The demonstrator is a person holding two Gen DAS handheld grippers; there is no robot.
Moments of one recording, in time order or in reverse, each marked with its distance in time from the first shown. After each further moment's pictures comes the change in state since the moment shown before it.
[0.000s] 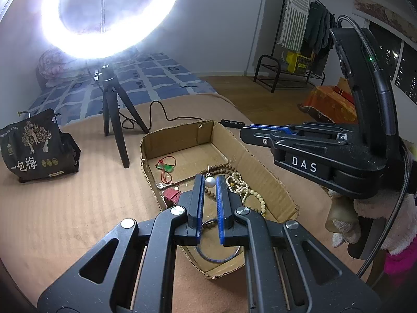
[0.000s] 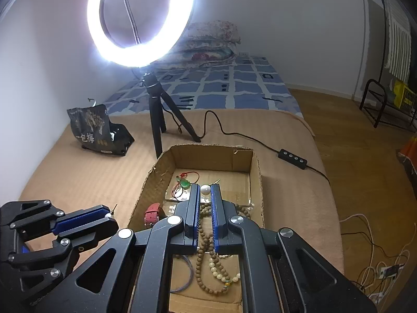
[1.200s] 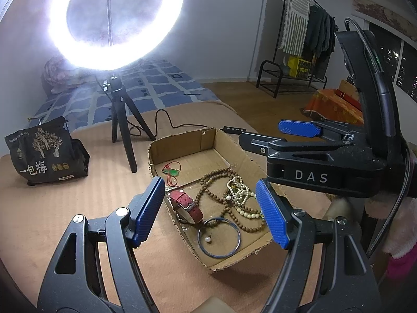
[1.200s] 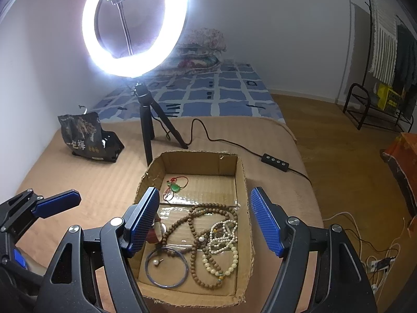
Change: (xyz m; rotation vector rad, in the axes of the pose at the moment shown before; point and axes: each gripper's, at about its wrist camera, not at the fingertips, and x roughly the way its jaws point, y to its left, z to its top) left arm -0.024 0.001 0.001 0.006 -0.038 0.022; right arm -0.025 0.006 0.002 0.018 -0.038 -0.091
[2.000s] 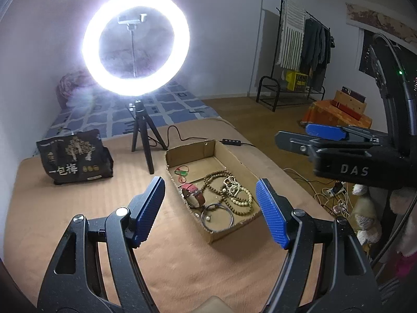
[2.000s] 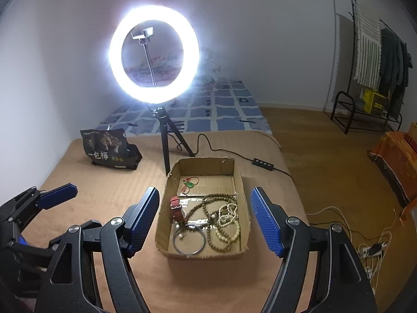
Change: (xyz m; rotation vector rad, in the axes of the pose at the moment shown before) left arm -0.117 -0.007 -0.017 0.015 -0.089 0.026; right arm -0.123 0.028 -0.016 0.037 -0.084 -0.030
